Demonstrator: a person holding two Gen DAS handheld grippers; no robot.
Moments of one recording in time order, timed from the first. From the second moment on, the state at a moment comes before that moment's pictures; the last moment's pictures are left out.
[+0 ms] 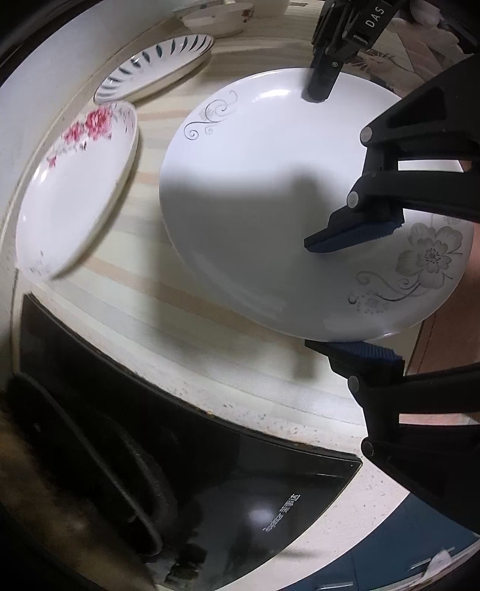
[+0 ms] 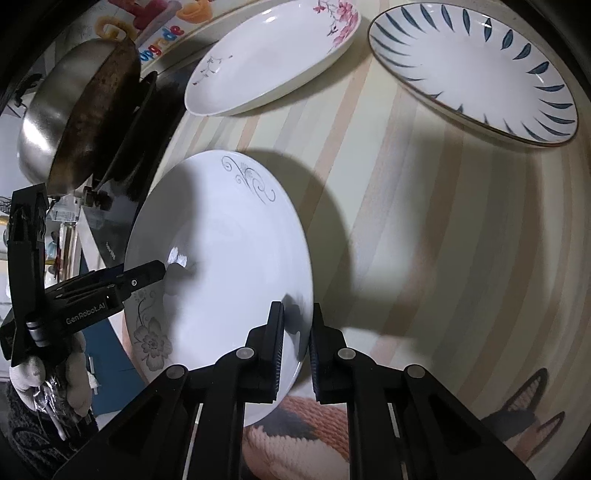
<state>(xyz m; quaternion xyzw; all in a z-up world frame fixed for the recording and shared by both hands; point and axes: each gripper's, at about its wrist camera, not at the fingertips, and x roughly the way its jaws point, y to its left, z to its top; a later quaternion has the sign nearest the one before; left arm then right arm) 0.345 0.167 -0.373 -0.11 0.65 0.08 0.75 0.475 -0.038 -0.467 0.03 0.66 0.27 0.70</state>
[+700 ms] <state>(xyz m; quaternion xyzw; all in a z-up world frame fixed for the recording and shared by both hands) 0.370 0.053 -0.356 -0.08 0.65 -0.01 0.76 0.443 -0.188 -0.438 0.08 0.65 0.20 0.73</state>
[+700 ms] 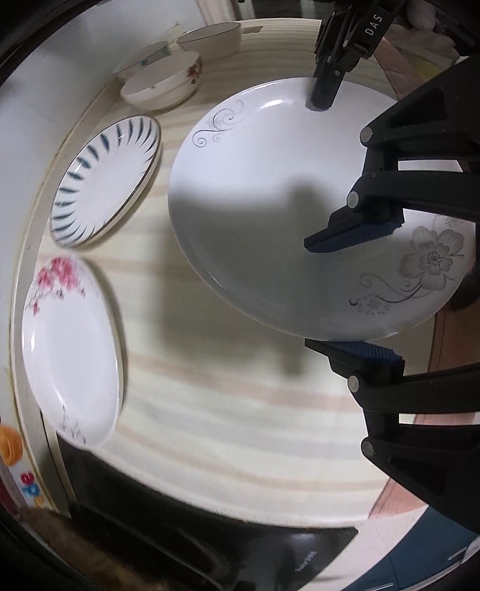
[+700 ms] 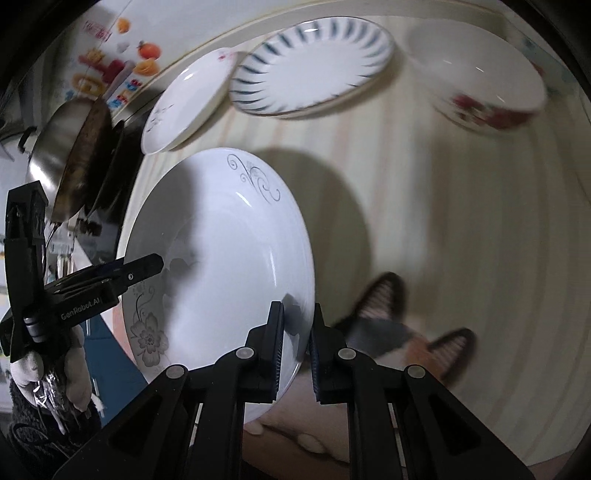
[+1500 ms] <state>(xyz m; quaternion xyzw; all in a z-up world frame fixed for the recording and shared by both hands) 0.400 0.033 -0.388 -0.02 0.67 -0.05 0.74 0.441 -0.205 -0.458 0.10 0.65 0.13 0.75</state>
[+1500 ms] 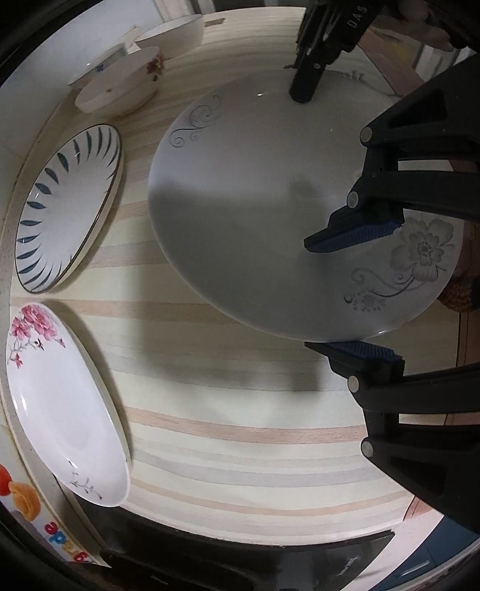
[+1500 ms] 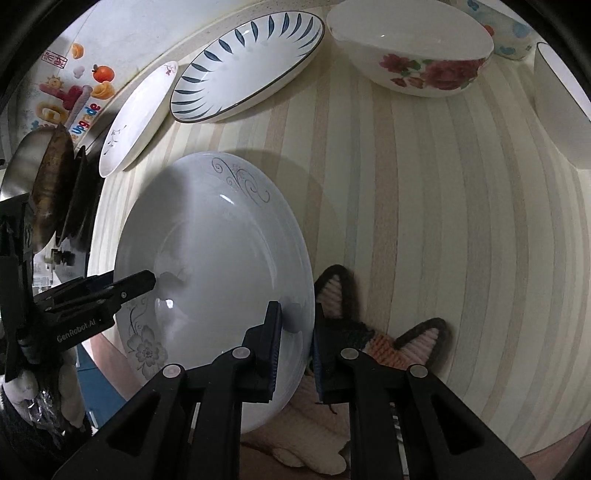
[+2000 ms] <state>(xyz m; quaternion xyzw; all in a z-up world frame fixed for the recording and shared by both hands) 0.458 0.115 -0.325 -0.09 0.61 0.00 0.79 0.490 -0.170 -0.355 0.11 0.60 0.17 0.77</state>
